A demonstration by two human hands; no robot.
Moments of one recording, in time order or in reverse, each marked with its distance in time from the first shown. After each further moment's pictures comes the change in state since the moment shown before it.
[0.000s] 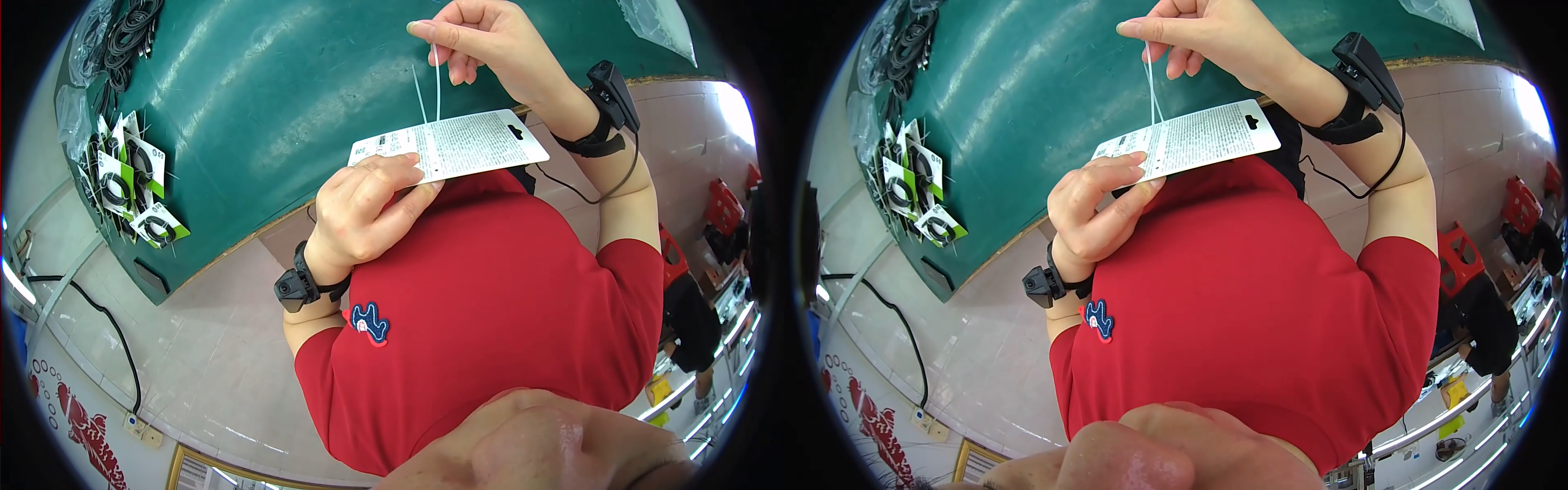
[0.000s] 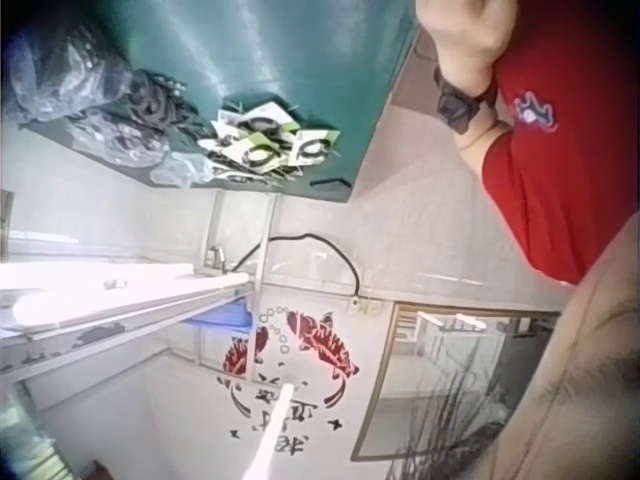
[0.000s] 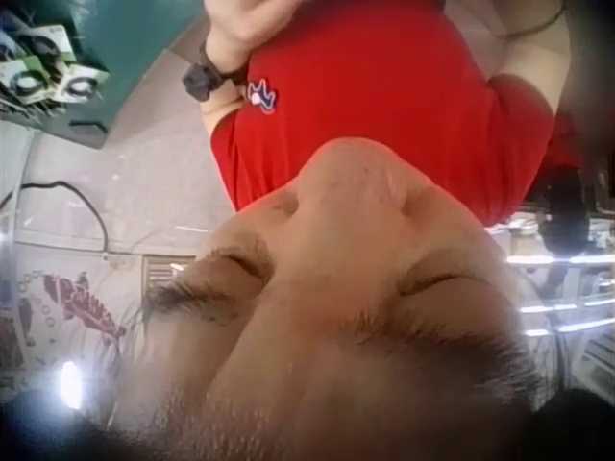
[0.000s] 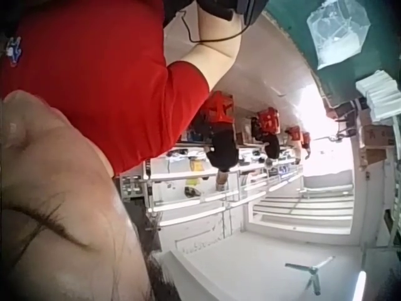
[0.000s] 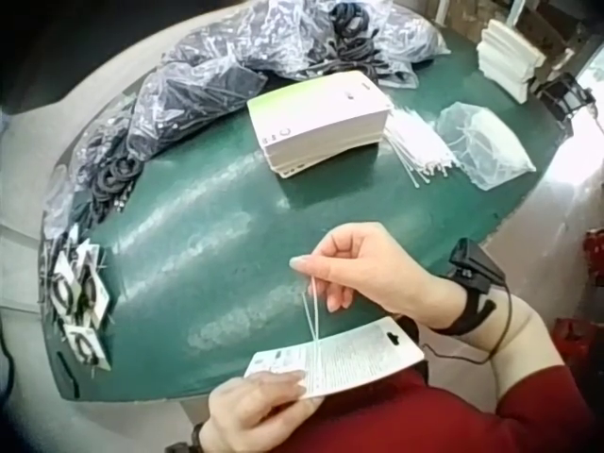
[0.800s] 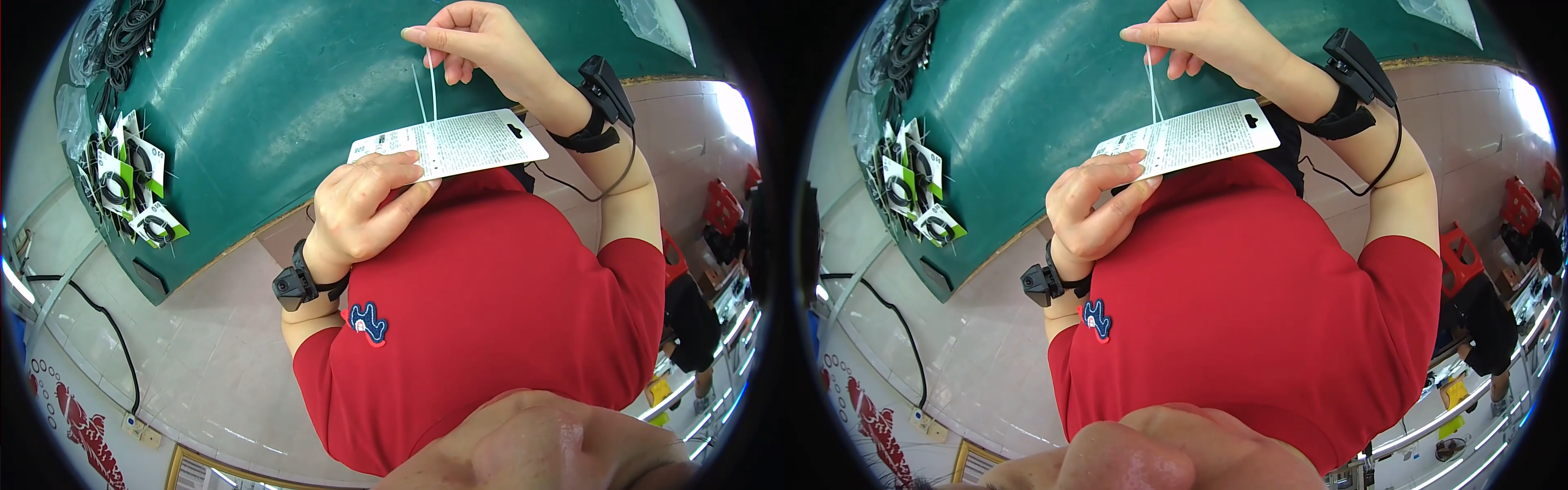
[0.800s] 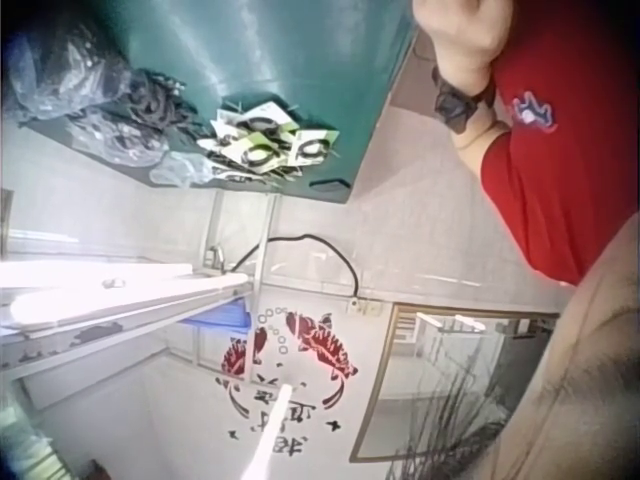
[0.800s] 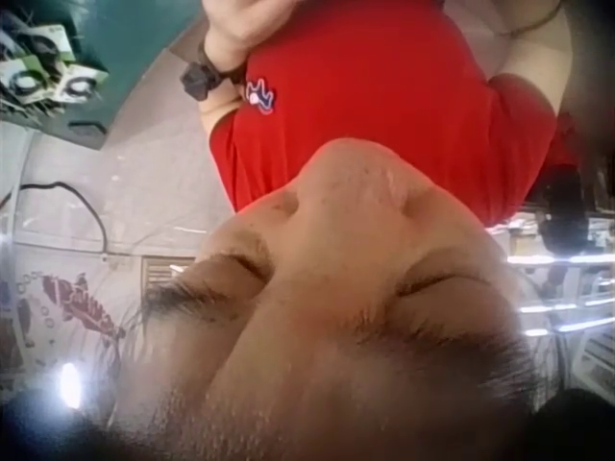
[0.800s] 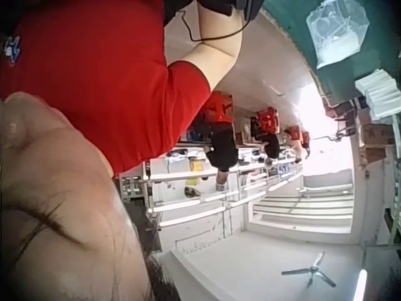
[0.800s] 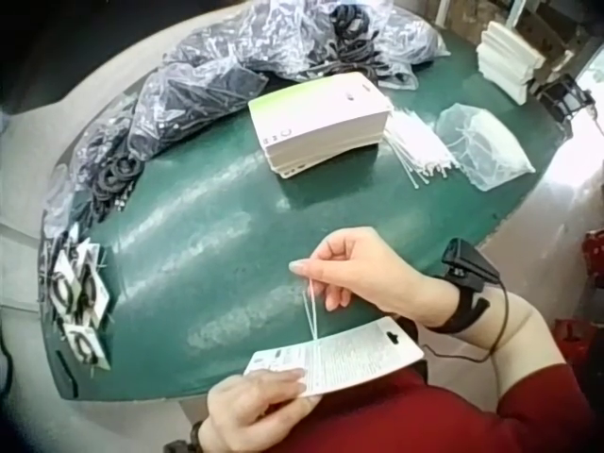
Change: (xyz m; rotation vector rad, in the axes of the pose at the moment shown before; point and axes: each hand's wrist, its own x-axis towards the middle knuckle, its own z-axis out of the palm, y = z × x) left_hand 0.001 0.000 0.000 -0.026 0.014 -0.020; right_hand 0.005 0.006 0.000 -0.070 0.011 0.065
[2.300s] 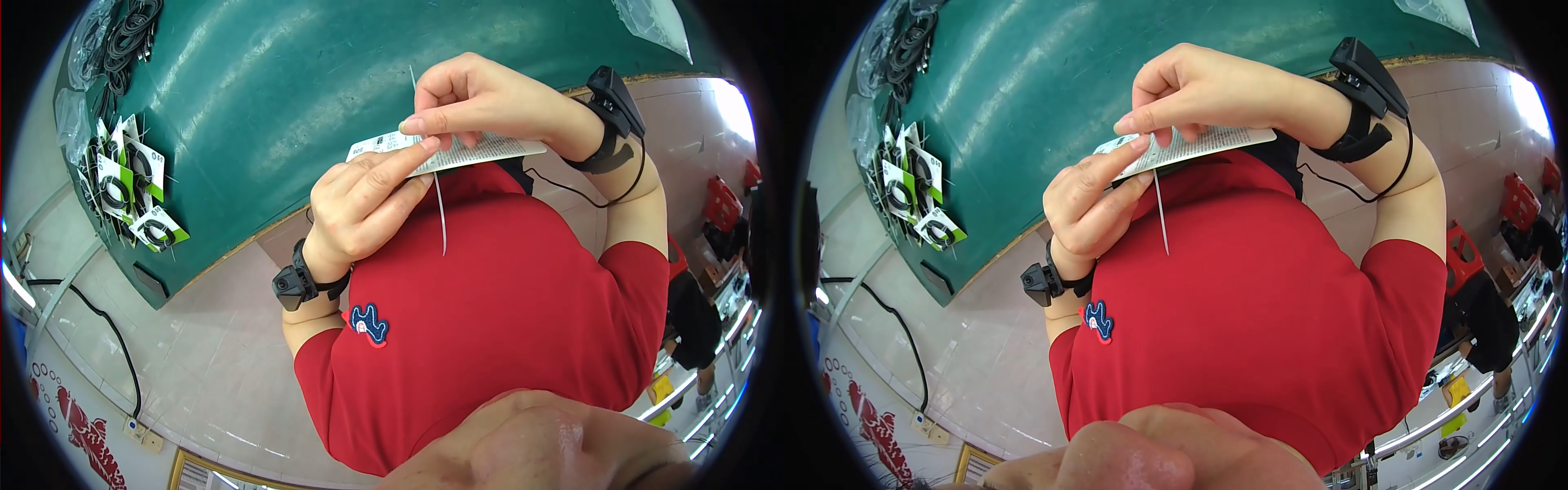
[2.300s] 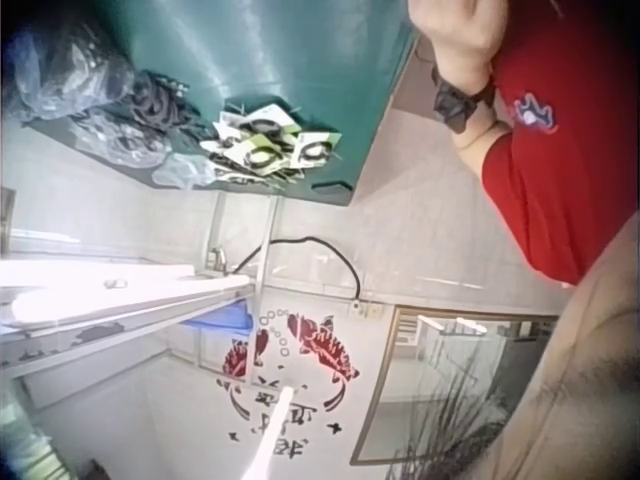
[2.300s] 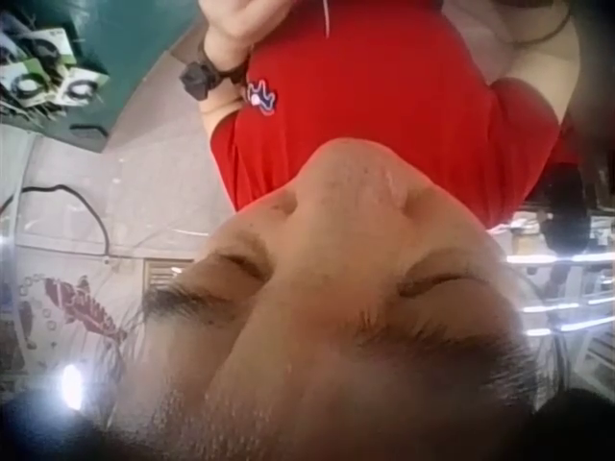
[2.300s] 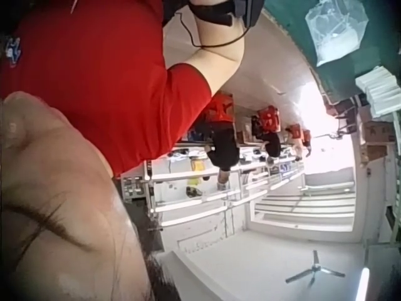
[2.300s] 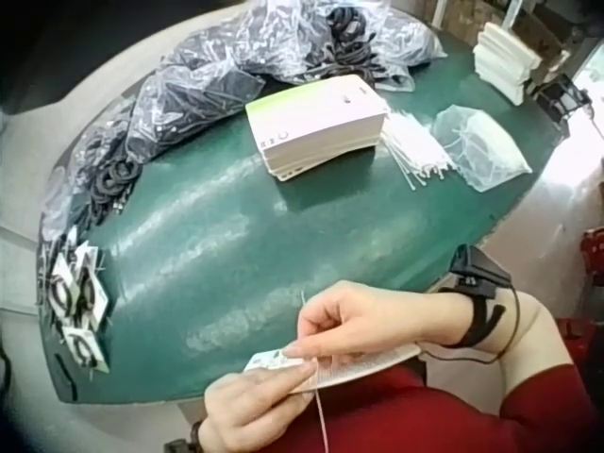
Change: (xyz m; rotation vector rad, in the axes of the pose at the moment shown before) left_hand 0.008 -0.003 -0.005 0.051 -0.031 0.003; right_hand -0.029 -0.003 0.014 -0.232 -0.406 0.056
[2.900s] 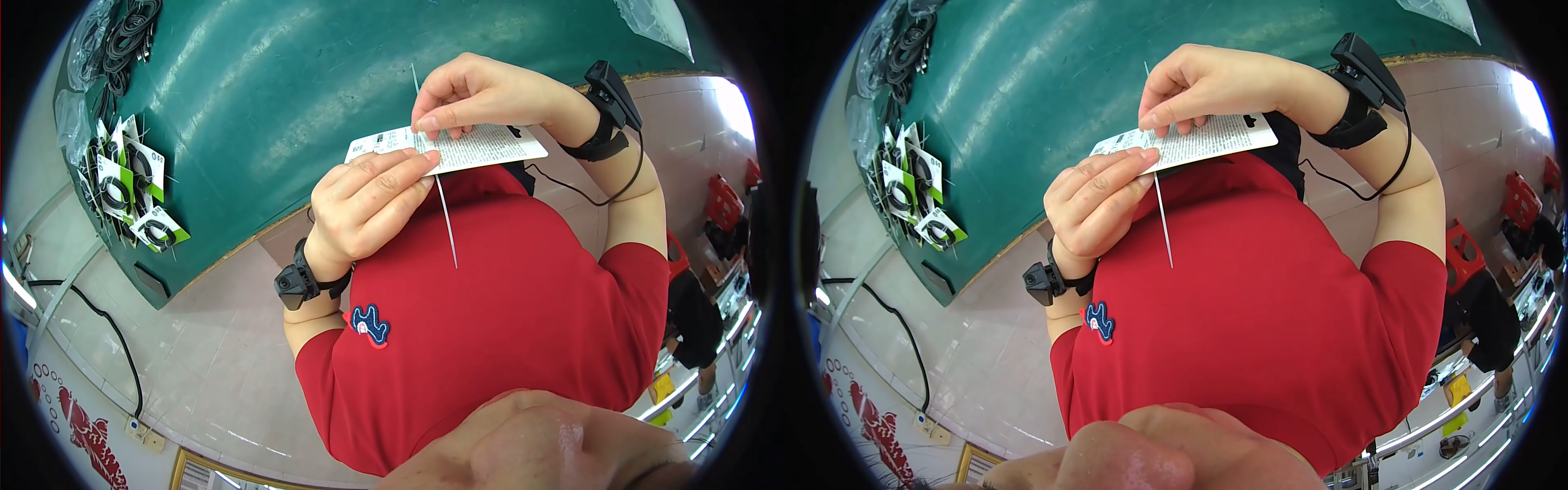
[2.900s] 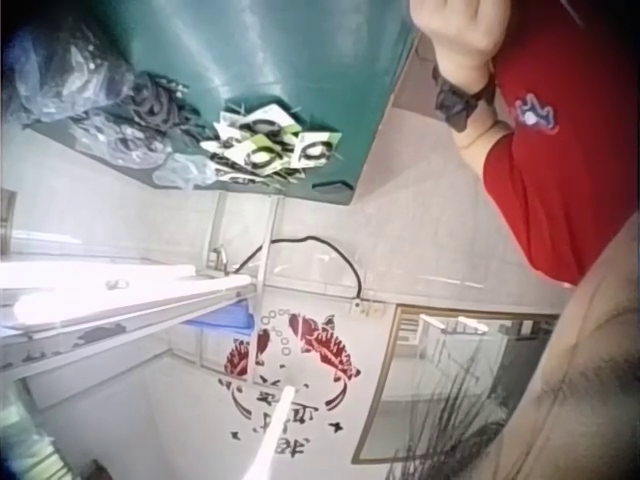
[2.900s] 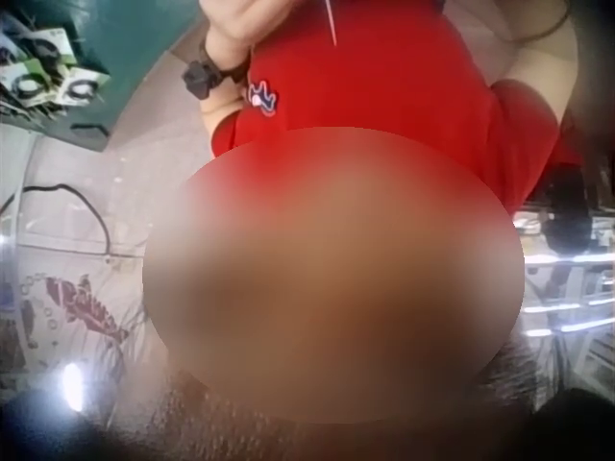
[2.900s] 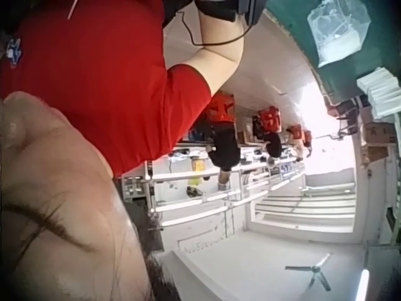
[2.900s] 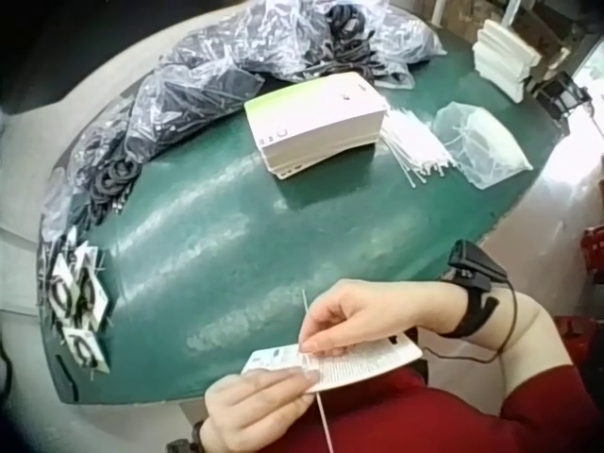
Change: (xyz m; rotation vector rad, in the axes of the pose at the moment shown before) left_hand -0.004 -0.004 0.004 -0.002 -0.010 0.054; right_hand 0.009 0.018 -0.018 -0.105 -0.143 -0.017
